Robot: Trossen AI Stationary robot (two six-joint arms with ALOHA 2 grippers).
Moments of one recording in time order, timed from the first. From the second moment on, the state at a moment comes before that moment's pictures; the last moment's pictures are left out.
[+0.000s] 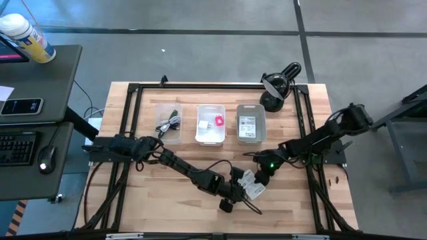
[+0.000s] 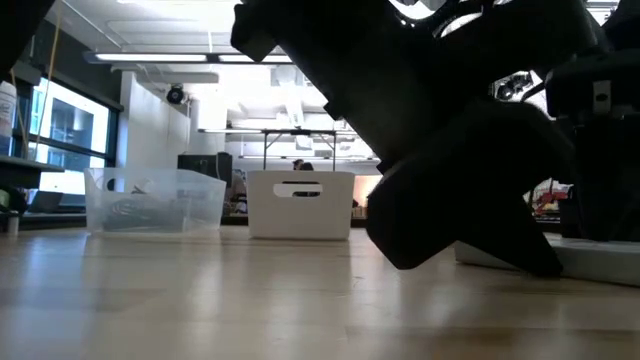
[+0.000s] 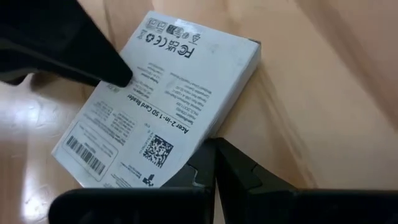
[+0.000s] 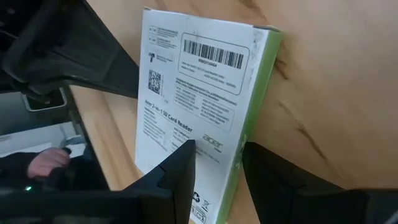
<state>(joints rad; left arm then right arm) -0.27 2.39 1.71 -0.17 -0.30 0.17 0.29 1.50 0.38 0.28 -0.34 1.13</state>
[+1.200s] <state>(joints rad) -0.26 2.40 1.71 -0.18 -0.32 0.12 0.29 1.43 0.38 0.49 -0.47 1.14</state>
